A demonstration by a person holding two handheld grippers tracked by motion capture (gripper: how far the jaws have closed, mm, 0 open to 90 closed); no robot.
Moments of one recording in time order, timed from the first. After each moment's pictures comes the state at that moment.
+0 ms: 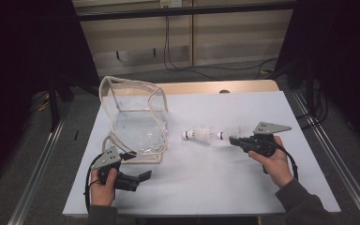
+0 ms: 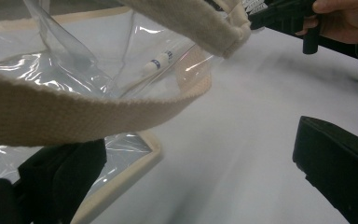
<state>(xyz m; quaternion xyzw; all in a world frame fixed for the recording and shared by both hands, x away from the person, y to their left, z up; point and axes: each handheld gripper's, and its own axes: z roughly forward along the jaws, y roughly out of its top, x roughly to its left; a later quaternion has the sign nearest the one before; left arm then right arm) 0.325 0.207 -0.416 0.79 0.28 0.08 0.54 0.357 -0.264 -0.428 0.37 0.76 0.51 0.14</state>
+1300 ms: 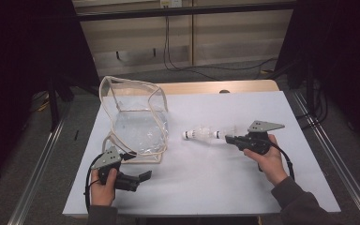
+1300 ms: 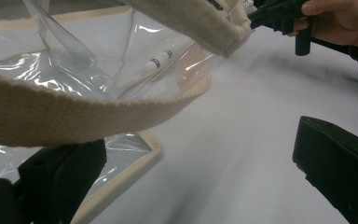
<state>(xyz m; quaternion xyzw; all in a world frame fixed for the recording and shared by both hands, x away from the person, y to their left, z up) 0.325 0.207 -0.416 0.79 0.28 0.08 0.54 0.368 -0.254 -0.433 0.37 0.76 0.51 0.14</state>
